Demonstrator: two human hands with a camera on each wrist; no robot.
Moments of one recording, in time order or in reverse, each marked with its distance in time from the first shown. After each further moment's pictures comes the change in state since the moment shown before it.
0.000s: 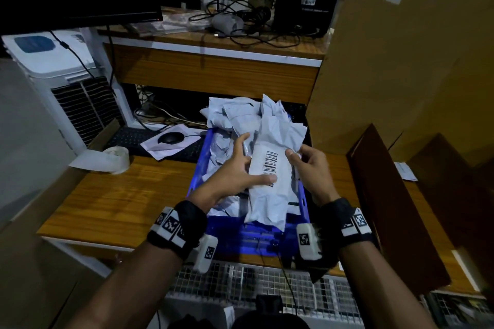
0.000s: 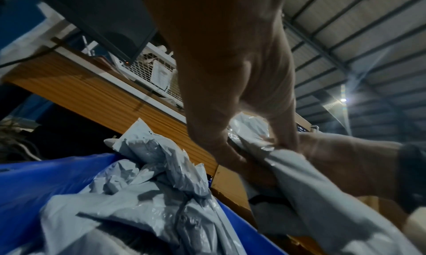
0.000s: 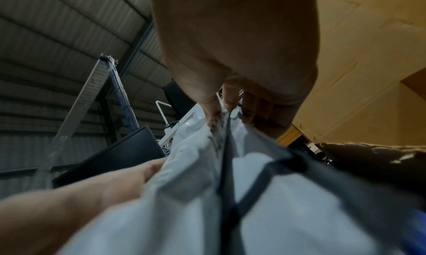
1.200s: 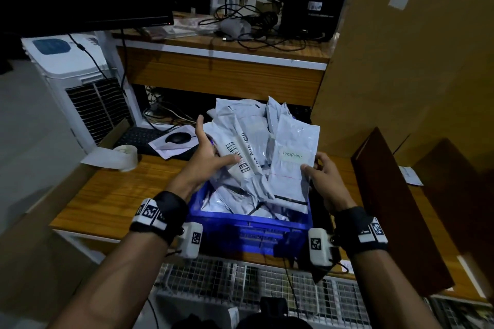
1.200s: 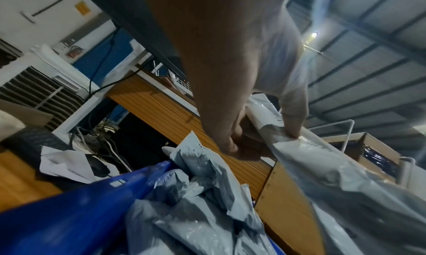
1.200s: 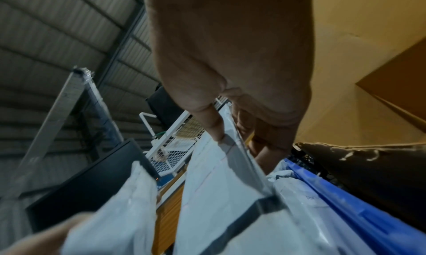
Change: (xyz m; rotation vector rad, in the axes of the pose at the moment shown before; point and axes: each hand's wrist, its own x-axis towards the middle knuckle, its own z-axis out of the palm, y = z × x) left_hand -0.012 -0.011 -0.064 -0.210 0.262 0.040; right_hand -0.017 0.007 -0.023 0.086 0.008 0.273
